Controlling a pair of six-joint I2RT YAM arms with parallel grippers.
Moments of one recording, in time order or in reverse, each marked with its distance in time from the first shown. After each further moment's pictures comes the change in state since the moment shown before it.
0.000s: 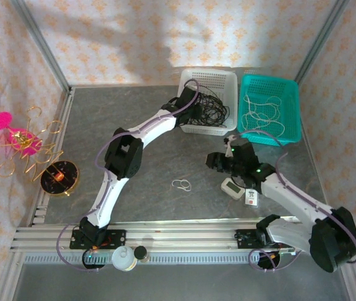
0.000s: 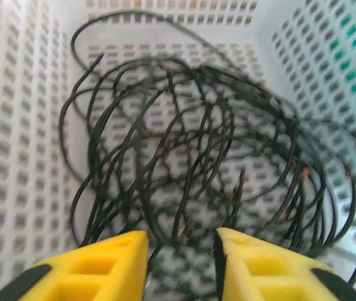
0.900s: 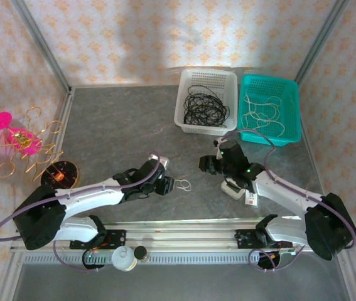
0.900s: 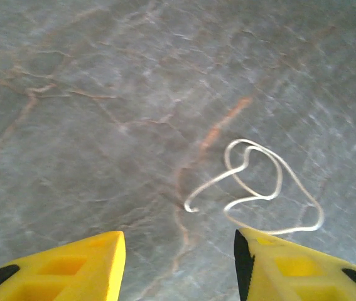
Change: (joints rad) left arm -0.281 -1.066 -1.431 0.183 0.077 -0.185; right arm 0.080 0.081 0.000 0.087 0.090 -0.067
